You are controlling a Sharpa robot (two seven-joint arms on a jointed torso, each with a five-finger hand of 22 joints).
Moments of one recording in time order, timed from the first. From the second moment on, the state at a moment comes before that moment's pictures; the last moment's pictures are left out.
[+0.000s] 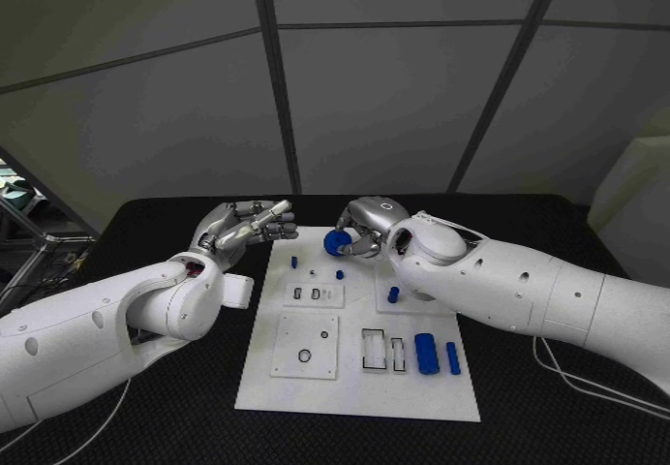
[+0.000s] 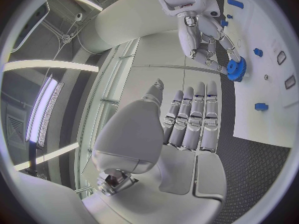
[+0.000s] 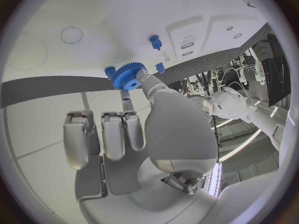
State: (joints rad) left arm 1.11 -0.88 0.09 1.57 -0.07 -0.36 0.41; left_hand 1.40 0.02 -0.02 0.09 0.18 0.92 0.20 0.13 0.09 0.99 0.16 0.22 0.07 1.06 0.13 0.16 0.14 0.19 0.88 0.23 0.37 0.14; right arm 1.22 -0.46 0.02 1.21 -1.68 -0.35 -0.24; right_hand 1.31 -0.12 0.27 0.04 0.25 1.08 0.12 0.07 0.10 1.47 0.02 1.49 1.31 1.47 -0.05 1.51 1.31 0.02 1.47 0.06 1.56 1.31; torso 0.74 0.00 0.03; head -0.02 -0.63
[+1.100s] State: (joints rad) left arm 1.11 -0.88 0.09 1.57 -0.07 -0.36 0.41; left_hand 1.40 0.02 -0.02 0.09 0.18 0.92 0.20 0.13 0.09 0.99 0.16 0.22 0.07 1.06 0.13 0.15 0.14 0.19 0.88 0.23 0.37 0.14; right arm 1.21 -0.40 0.01 1.14 -1.70 -0.30 -0.23; right_hand 1.21 -0.14 0.26 0.05 0.23 0.97 0.12 0.06 0.09 1.47 0.03 1.47 1.31 1.47 -0.04 1.50 1.31 0.02 1.47 0.06 1.56 1.31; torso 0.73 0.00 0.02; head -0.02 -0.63
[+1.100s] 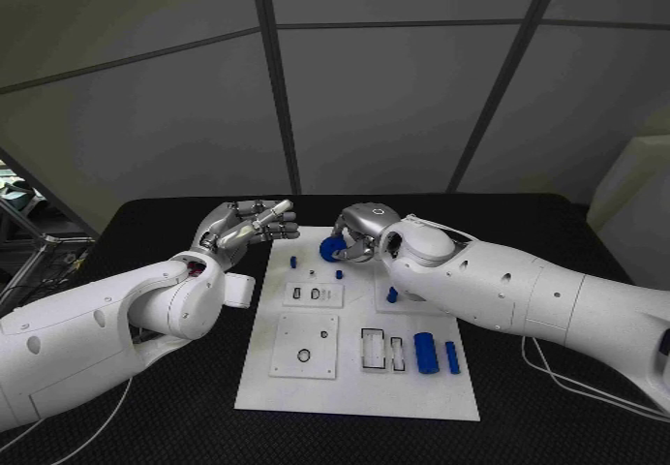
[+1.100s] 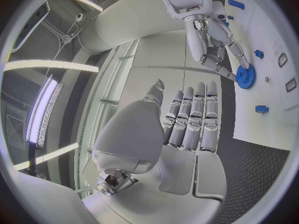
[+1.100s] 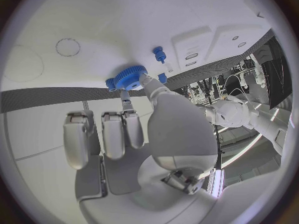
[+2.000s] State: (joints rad) left arm 1.11 -0.89 0.09 1.56 -0.07 -0.36 0.40; left_hand 1.40 0.02 -0.02 0.08 0.18 0.92 0.20 0.12 0.09 0.99 0.16 0.21 0.07 1.06 0.13 0.15 0.14 0.19 0.88 0.23 0.37 0.13; right arm 1.21 -0.48 0.01 1.19 -1.62 -0.31 -0.20; right_hand 1.12 -0.14 0.24 0.27 0.25 0.97 0.12 0.07 0.08 1.46 0.03 1.47 1.31 1.47 -0.04 1.50 1.31 0.02 1.47 0.07 1.56 1.31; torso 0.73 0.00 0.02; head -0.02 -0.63
